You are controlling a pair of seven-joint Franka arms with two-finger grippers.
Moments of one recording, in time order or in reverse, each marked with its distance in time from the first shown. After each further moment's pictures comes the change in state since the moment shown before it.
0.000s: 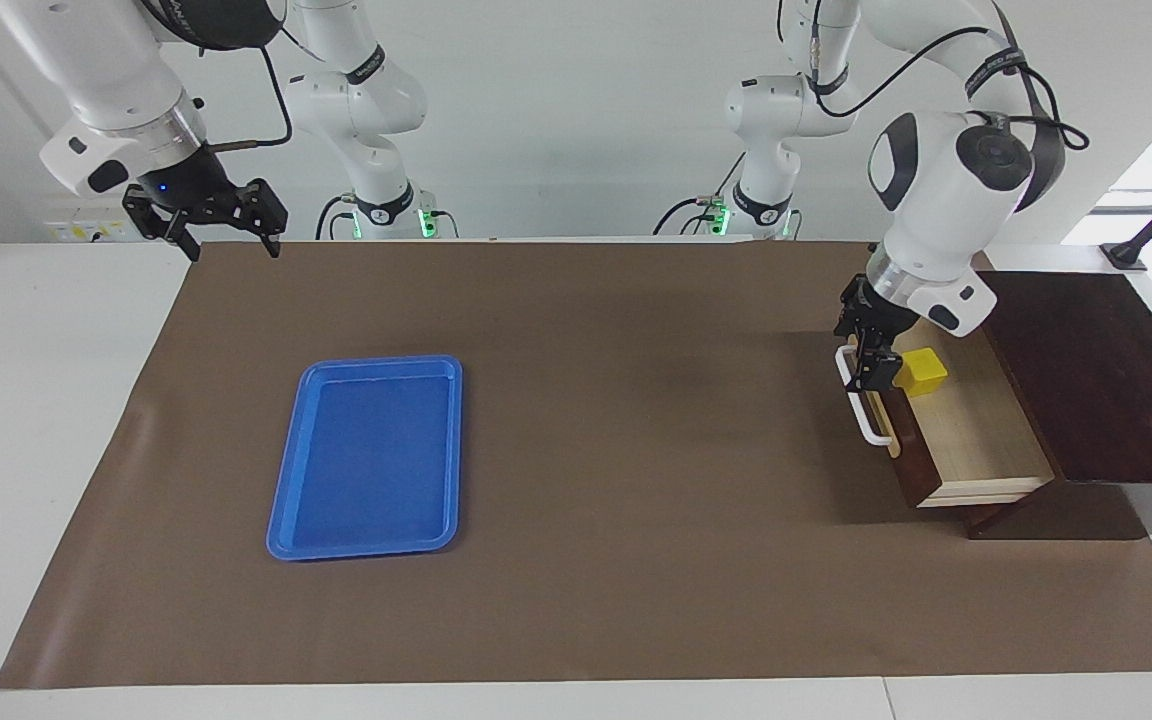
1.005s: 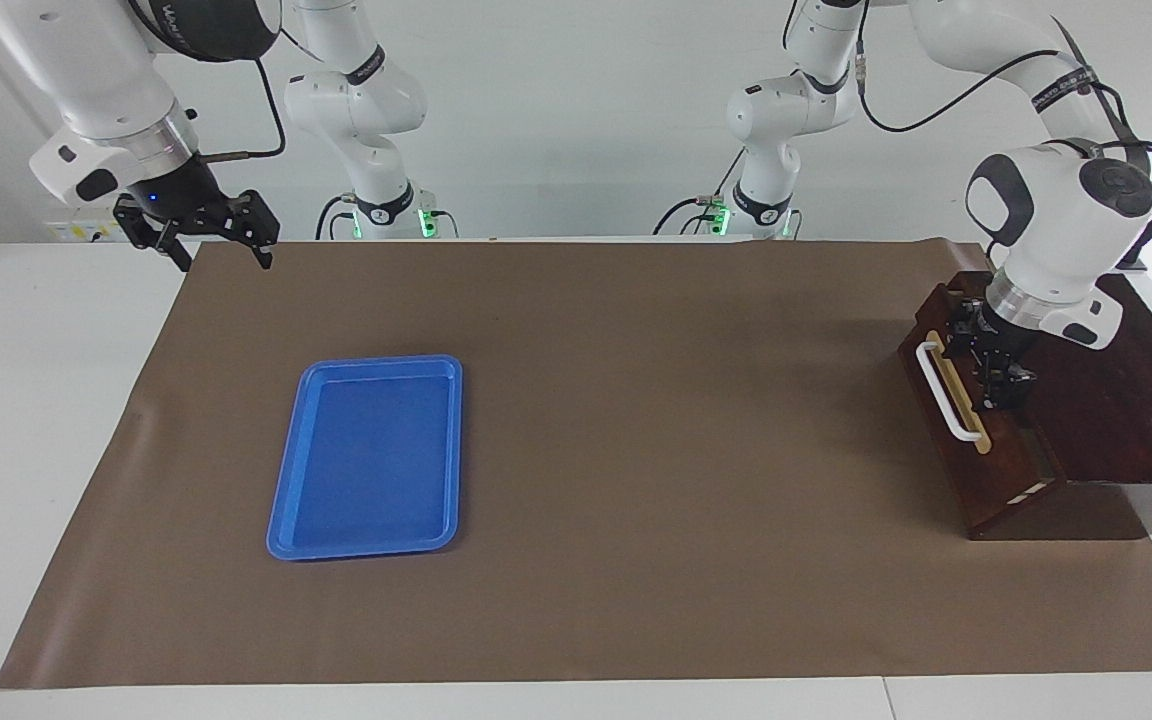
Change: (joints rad) left arm 0.267 0.021 0.023 -0.019 0.069 0.117 0.134; right arm -0.001 0.013 -0.012 -0.003 0.002 0.034 0.000
